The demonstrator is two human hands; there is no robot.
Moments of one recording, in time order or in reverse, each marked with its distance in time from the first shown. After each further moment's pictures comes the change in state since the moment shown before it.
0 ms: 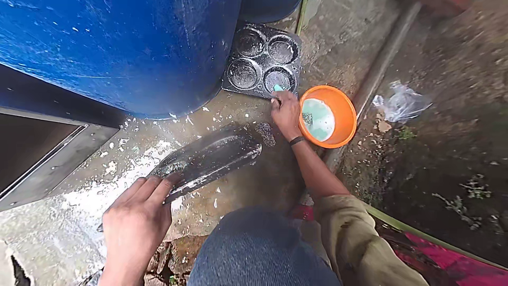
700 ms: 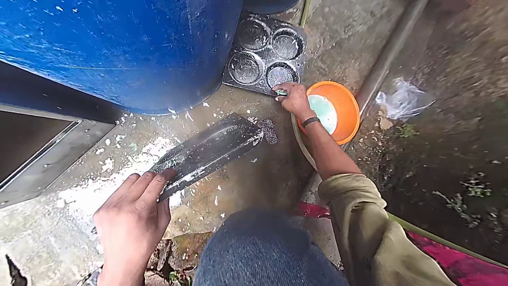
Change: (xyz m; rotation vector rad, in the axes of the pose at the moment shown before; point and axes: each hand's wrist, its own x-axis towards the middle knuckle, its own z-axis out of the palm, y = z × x) left_hand 0.005 -0.005 0.001 -0.003 0.050 -0.050; right_hand 0.050 0.059 0.009 0.037 -0.211 -0.162
